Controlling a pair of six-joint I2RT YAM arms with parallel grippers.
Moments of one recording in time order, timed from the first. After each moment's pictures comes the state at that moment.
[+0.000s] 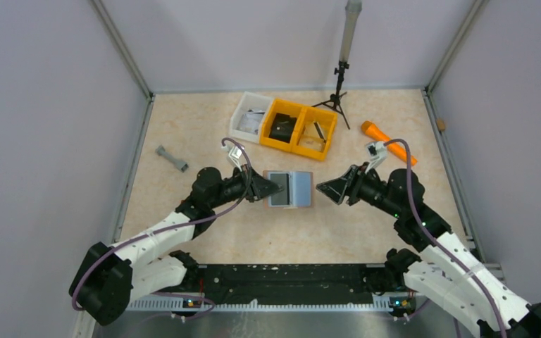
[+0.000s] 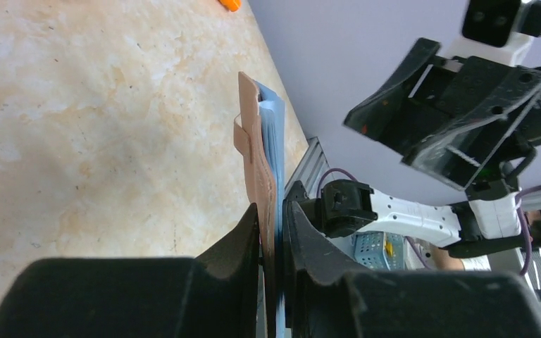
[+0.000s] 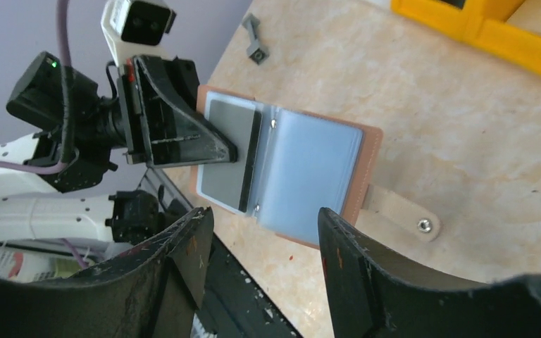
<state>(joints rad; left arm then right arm) -0.60 1.04 0.45 0.50 0.51 -0.99 0.57 0.61 0.61 -0.18 -0.28 0.65</state>
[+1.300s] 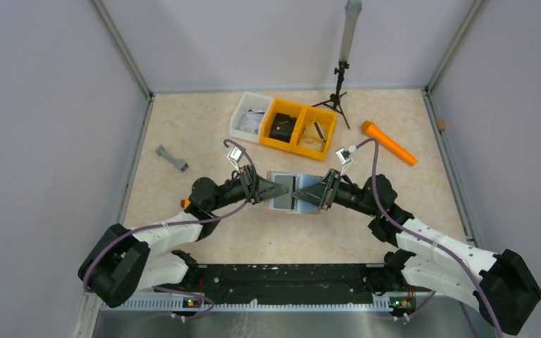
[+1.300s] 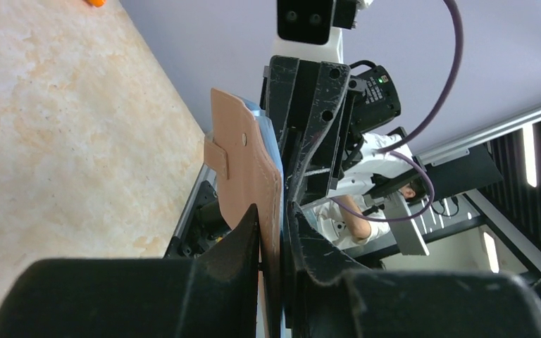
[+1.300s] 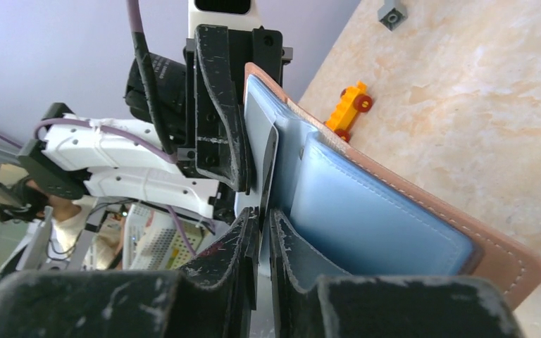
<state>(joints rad) -0.61 1.18 0.35 1.08 0.64 -1.29 0.74 0.91 0.42 0.52 -0.43 0.97</state>
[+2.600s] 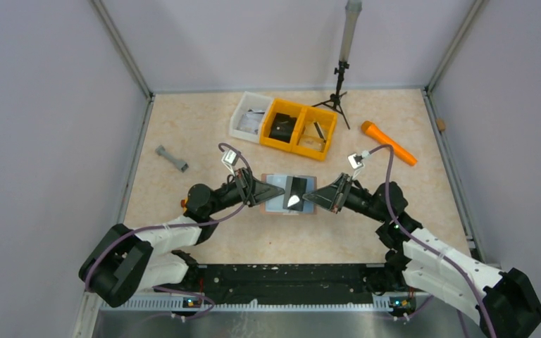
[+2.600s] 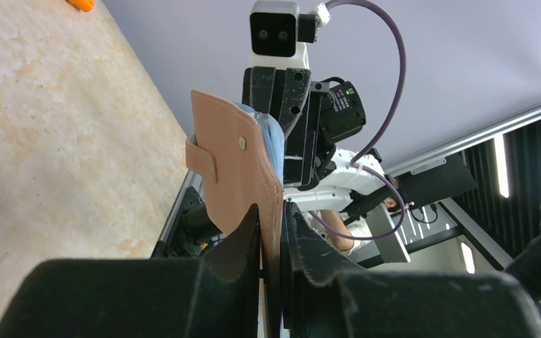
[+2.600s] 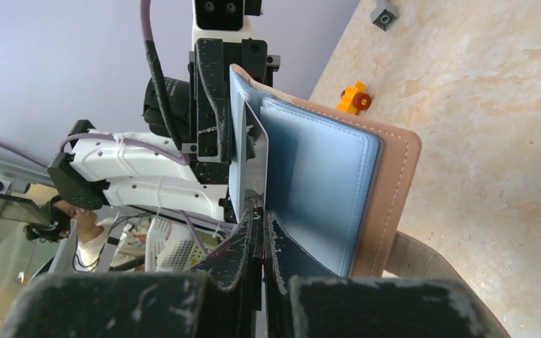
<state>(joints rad) -0.60 1.19 0.28 1.22 0.64 -1.37 0.64 0.78 0.31 0.55 -0.47 1.08</state>
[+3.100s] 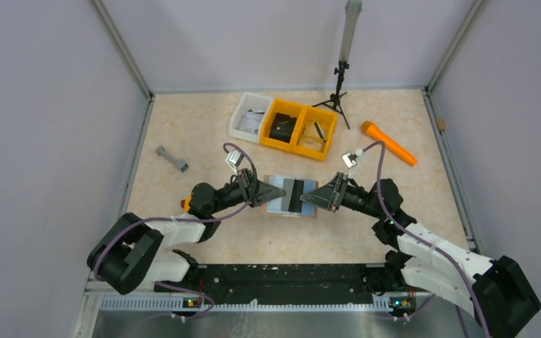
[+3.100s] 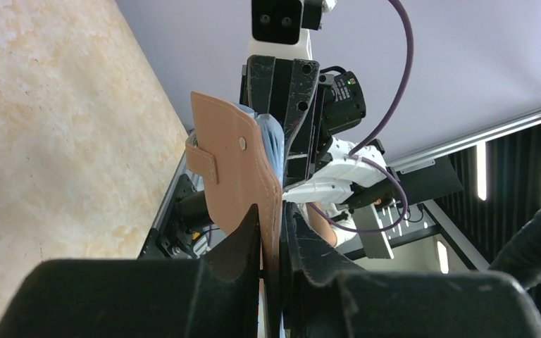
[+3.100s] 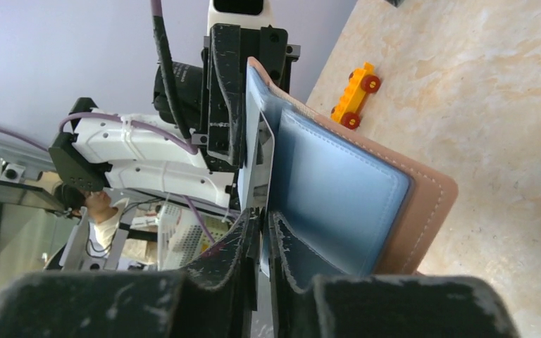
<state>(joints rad) -0.58 1.28 0.27 1.29 0.67 -1.43 0.62 0.86 0.31 0.61 -0.54 1.10</state>
